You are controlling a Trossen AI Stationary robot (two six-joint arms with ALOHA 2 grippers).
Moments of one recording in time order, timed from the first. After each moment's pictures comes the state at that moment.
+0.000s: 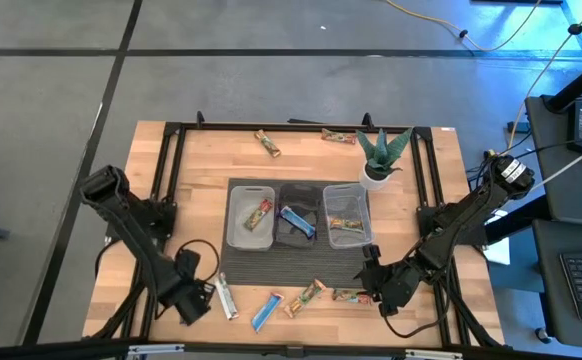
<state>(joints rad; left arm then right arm) -0.89 1.63 1.17 -1.21 0.11 -2.20 0.78 1.41 0.78 -0.30 0.32 0.48</state>
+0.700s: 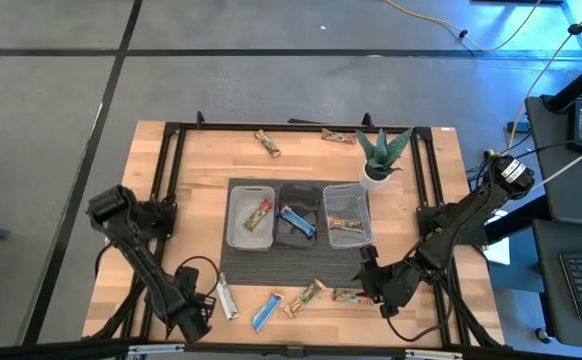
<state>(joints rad) -0.96 1.81 1.17 -1.08 0.16 -2.34 0.78 1.41 0.78 -0.26 0.32 0.38</state>
